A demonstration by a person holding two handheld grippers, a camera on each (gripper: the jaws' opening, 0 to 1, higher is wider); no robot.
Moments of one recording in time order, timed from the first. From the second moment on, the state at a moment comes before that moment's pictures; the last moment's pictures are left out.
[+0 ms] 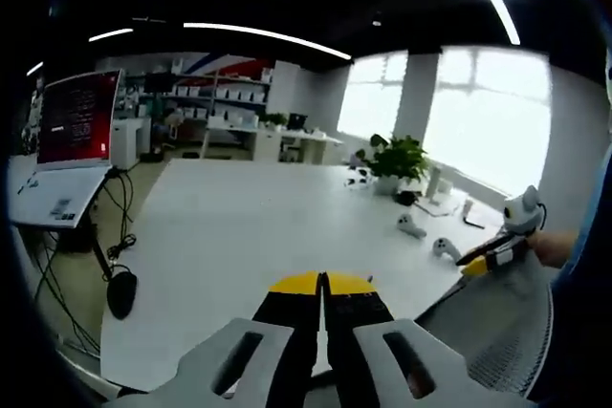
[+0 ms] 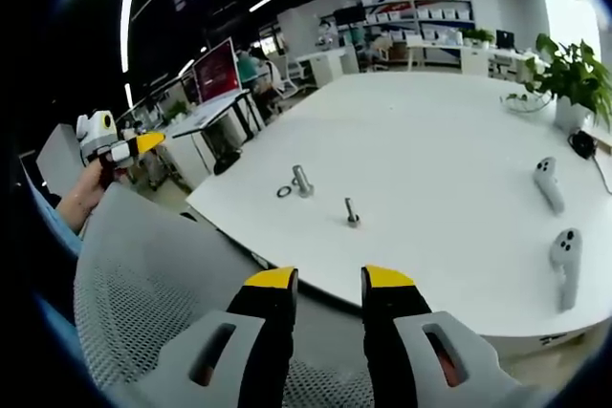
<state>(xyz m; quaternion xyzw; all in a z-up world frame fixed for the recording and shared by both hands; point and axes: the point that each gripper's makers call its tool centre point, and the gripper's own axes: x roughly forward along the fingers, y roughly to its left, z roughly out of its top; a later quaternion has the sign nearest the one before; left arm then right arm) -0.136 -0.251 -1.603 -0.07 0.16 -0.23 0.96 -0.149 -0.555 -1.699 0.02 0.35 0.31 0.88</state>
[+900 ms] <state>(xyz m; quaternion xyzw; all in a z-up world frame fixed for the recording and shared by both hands) -0.104 -0.262 -1.598 -0.04 0.18 -0.29 0.94 -0.143 -0.559 -1.698 0.03 0.34 0.29 0.89</state>
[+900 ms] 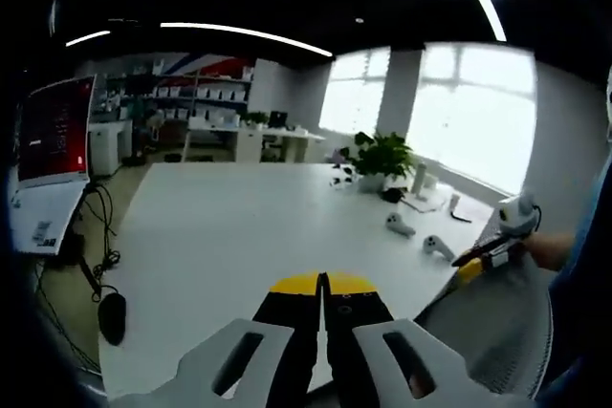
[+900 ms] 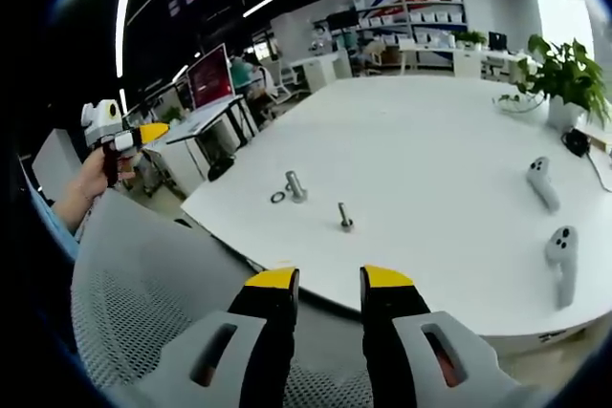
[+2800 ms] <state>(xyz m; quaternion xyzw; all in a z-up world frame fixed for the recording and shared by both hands) -0.009 -0.288 -1.846 0.28 0.50 -0.43 0.69 -0.138 -0.563 -1.695 0.04 0.33 0.26 0.90</state>
